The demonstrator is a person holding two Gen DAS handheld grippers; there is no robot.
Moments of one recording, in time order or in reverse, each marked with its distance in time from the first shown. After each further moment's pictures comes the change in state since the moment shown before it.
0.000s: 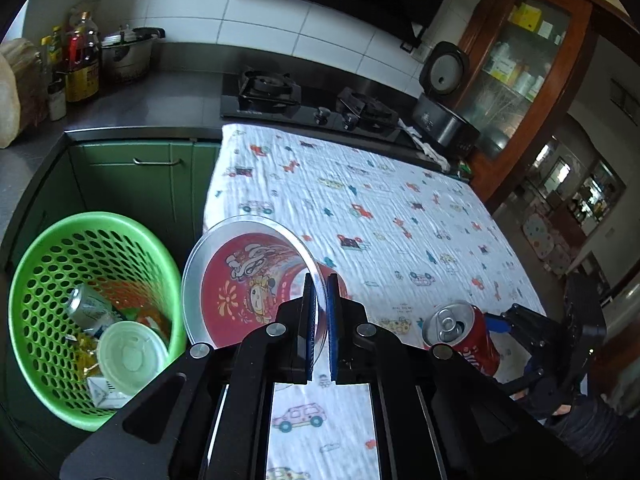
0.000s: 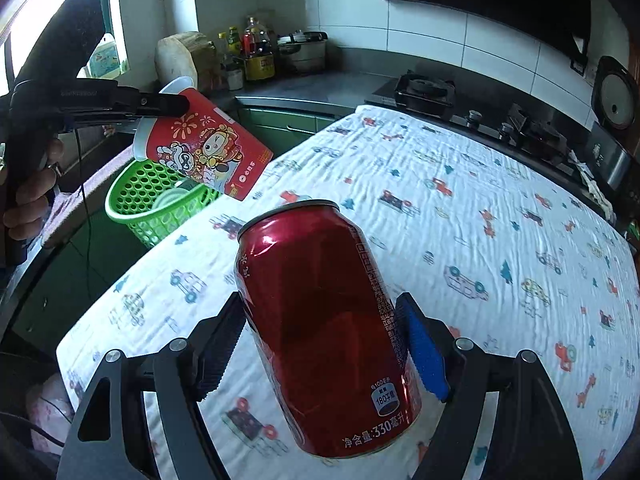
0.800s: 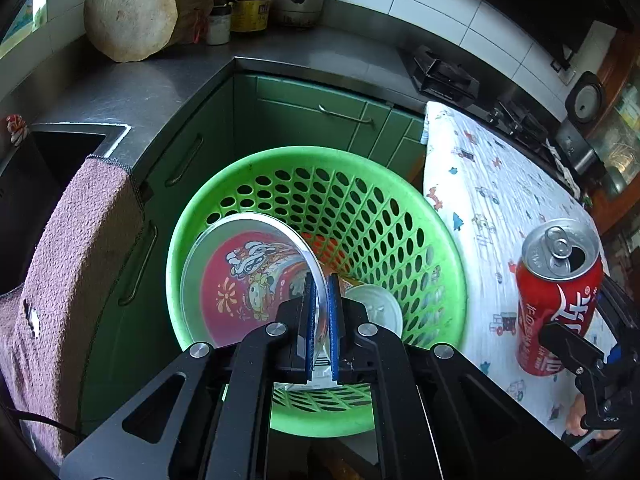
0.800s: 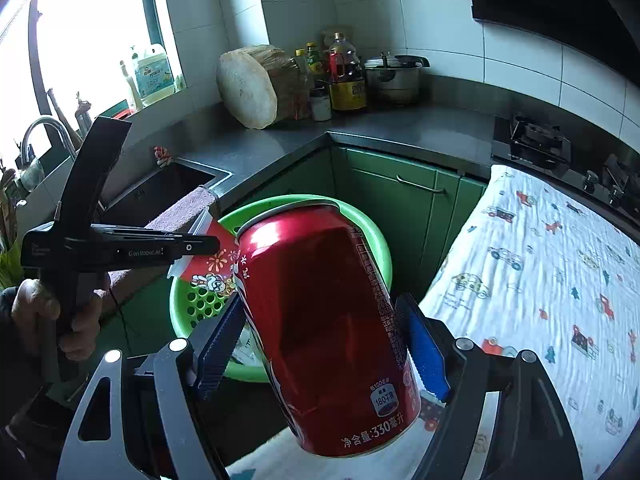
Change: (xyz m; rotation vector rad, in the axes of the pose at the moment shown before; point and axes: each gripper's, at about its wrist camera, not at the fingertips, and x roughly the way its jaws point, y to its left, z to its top) left arm -0.019 0.207 -0.028 -0.234 0.116 0.363; right arm 0.116 0.151 0.133 -0.043 -0.072 0.209
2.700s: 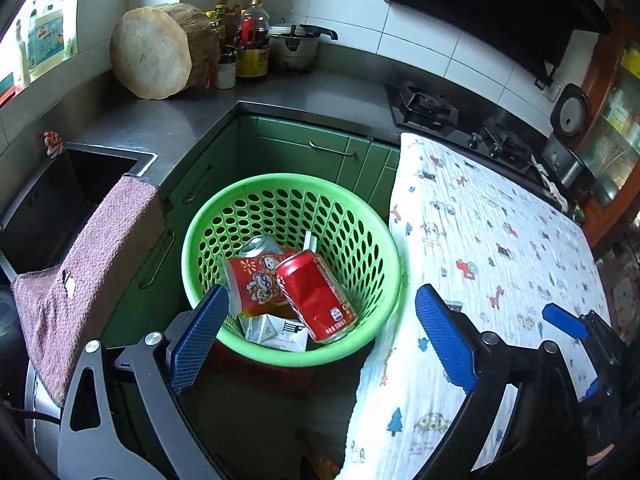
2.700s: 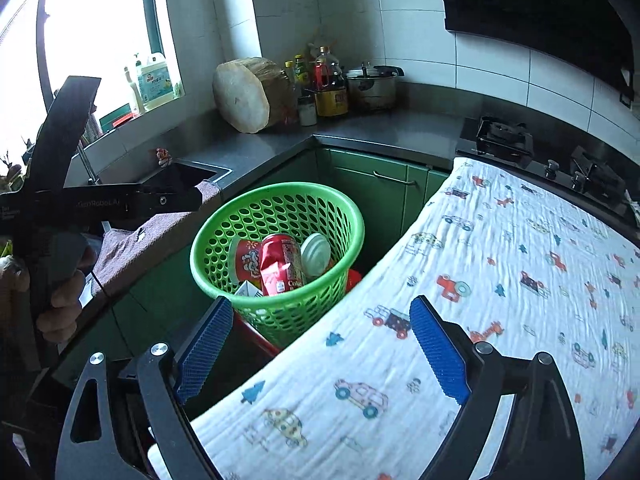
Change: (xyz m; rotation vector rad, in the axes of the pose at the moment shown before) left arm -0.099 -0.065 -0.045 0.002 -0.144 0.047; right arm -0.102 0.003 -0.061 0.020 -0.029 -0.069
